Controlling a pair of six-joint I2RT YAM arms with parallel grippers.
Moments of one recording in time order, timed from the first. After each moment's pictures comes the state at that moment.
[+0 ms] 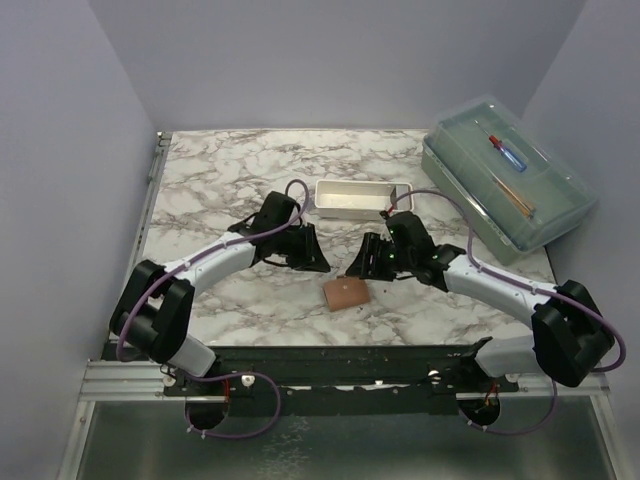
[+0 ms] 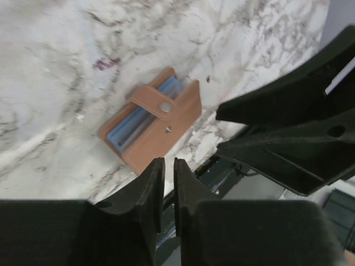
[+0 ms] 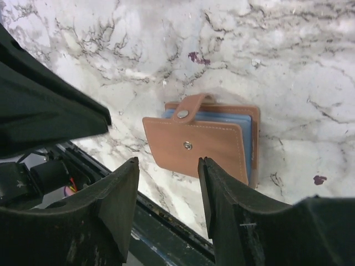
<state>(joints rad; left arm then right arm) -0.53 1.50 0.90 -0.28 0.54 -0.67 0.66 1.34 0.74 -0.17 -0.24 0.77</state>
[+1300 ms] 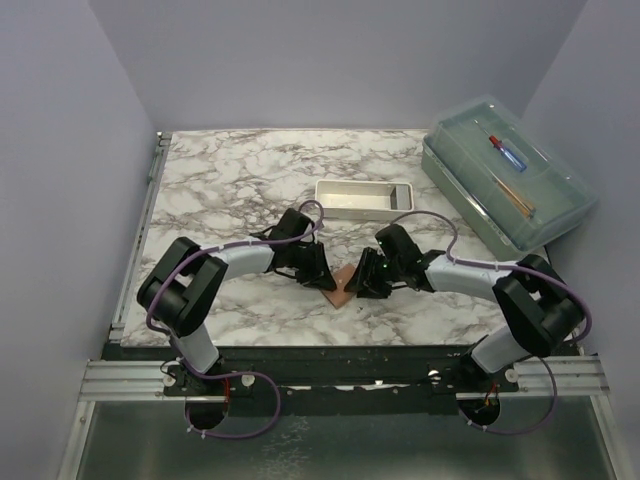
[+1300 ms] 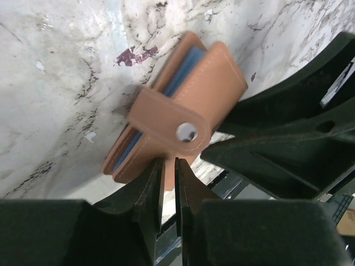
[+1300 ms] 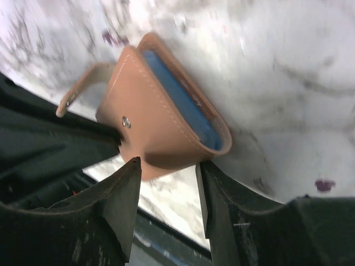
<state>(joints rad) -0.61 1.70 0.85 -0.14 0.56 -0.74 0.66 1.51 0.64 -0.08 -0.28 0.97</state>
